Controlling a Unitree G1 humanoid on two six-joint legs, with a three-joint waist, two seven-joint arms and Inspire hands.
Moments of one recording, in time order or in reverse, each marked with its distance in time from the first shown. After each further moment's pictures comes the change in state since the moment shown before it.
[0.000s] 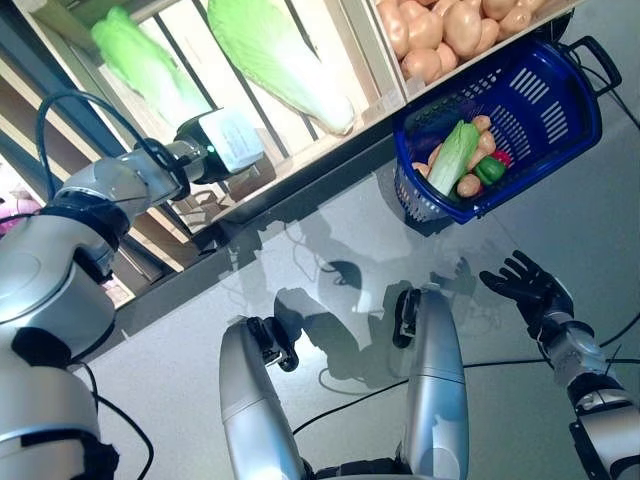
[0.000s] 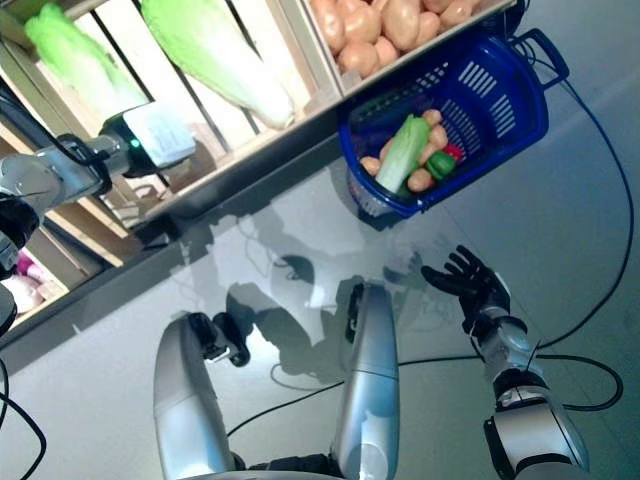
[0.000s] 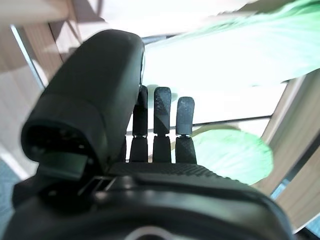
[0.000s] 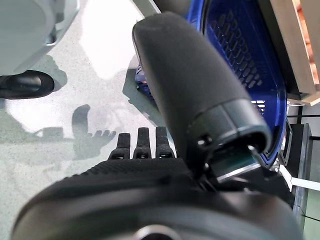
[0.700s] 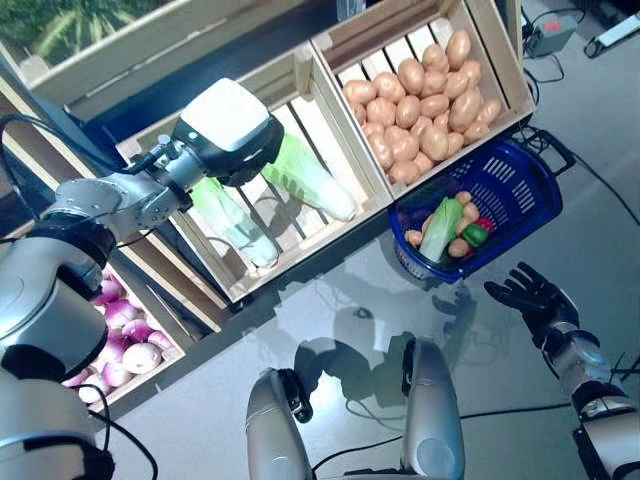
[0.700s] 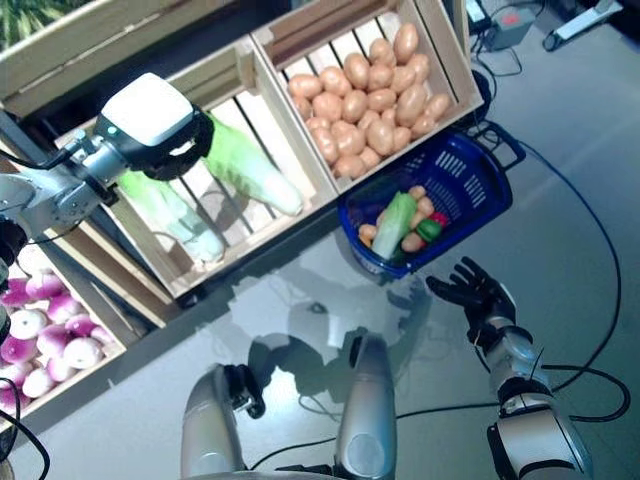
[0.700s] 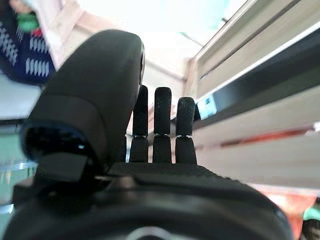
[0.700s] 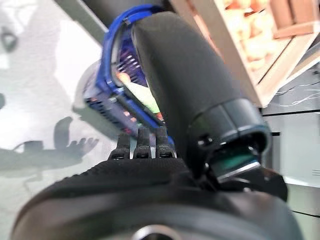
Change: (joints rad) left arm 0.127 0.041 0.194 -0.085 -0.546 -0.305 0.187; right arm 0.026 0.000 -0.009 0.007 -0.012 0.004 0.000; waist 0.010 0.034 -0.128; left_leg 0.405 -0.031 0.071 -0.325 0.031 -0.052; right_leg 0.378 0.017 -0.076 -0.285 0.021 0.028
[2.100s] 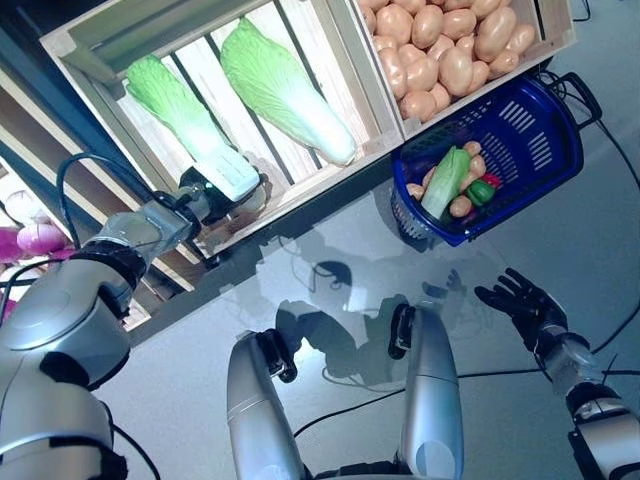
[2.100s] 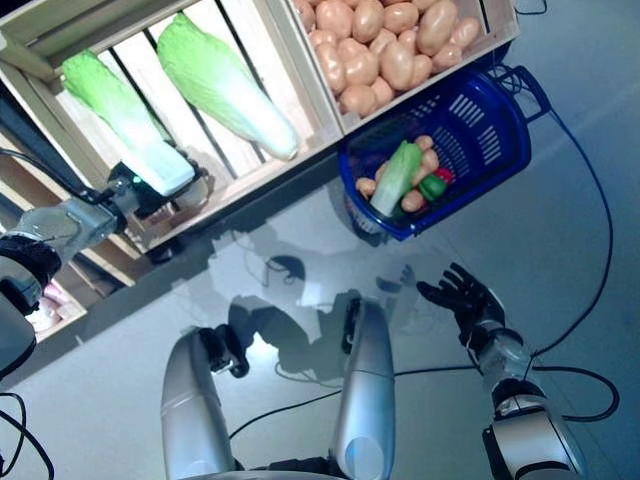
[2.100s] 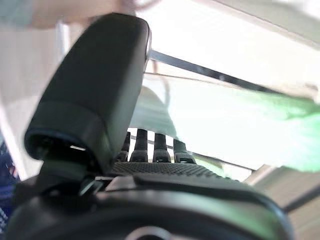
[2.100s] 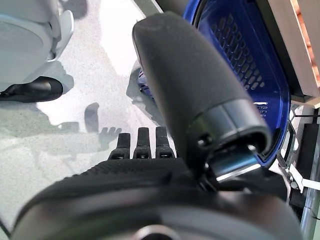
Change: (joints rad) left arm 0.055 -0.080 -0.128 0.102 0.356 0.420 -0.087; right arm 0.010 0.012 0.014 -0.022 0.002 0.039 -0.001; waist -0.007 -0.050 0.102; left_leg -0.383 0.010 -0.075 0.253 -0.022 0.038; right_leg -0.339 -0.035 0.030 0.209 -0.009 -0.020
